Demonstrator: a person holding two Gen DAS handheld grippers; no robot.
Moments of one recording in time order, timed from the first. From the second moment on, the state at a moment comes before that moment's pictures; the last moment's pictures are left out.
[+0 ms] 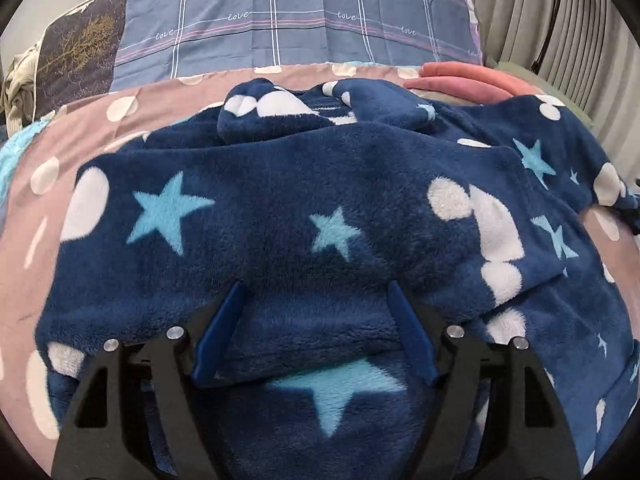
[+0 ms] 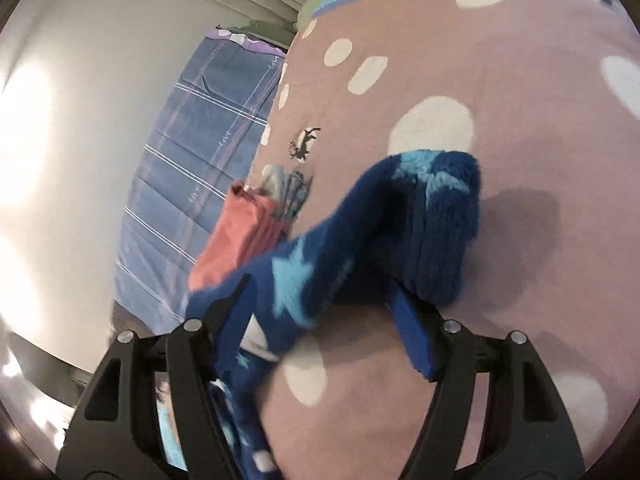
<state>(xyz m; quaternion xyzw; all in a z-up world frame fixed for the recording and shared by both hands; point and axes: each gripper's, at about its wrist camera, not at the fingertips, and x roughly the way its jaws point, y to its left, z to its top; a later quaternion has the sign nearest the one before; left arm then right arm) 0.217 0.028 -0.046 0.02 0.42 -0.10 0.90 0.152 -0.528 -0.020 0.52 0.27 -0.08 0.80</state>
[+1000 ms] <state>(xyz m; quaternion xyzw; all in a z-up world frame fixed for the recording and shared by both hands) 0.206 0.088 -0.033 -0.15 0.38 -0.20 0.89 0.210 -0.165 -0.025 0.11 0.39 0.26 0.88</state>
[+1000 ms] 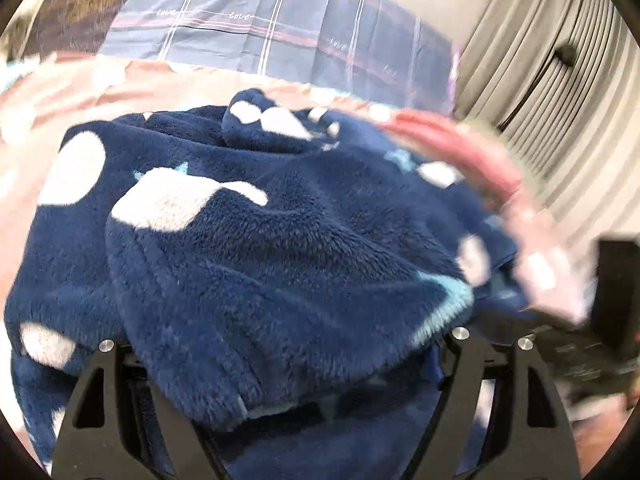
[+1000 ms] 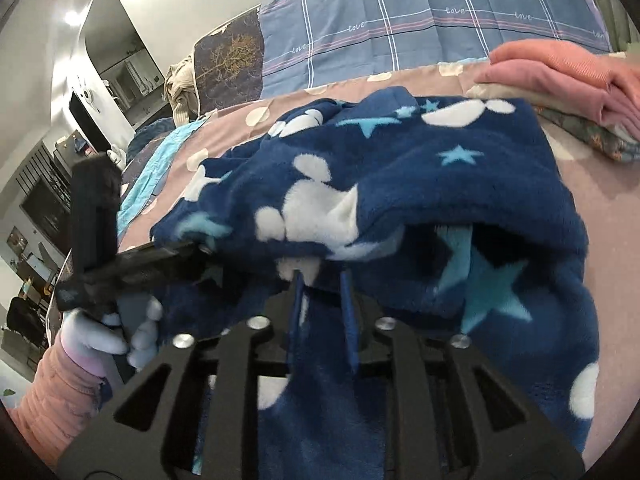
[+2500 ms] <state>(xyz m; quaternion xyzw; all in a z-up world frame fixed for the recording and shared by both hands) 0.220 0.148 0.013 -0.11 0.35 -0.08 0.93 0.192 -0.201 -0.048 0.20 0.39 0.25 0.86</state>
